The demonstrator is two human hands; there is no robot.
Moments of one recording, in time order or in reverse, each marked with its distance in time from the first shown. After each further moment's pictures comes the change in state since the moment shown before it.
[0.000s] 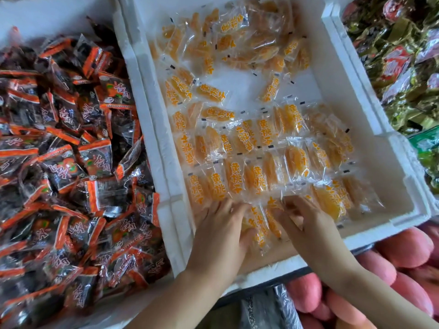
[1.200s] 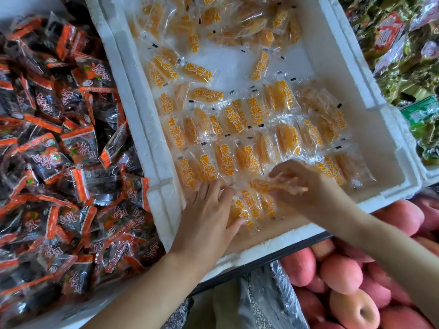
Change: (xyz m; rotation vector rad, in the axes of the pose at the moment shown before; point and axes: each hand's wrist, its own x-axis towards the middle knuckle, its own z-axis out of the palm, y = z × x) left_hand -0.006 -0.020 0.010 0.296 0.060 0.146; right_hand 0.016 -0.001 -0.028 0.062 -0.190 0.029
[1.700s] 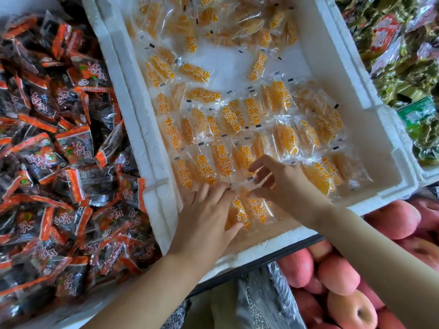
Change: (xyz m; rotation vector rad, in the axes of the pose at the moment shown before) left_hand 0.000 -0.001 0.005 0.019 0.010 0.041; right_hand 0.029 0.005 0.021 -0.069 -0.100 -0.117
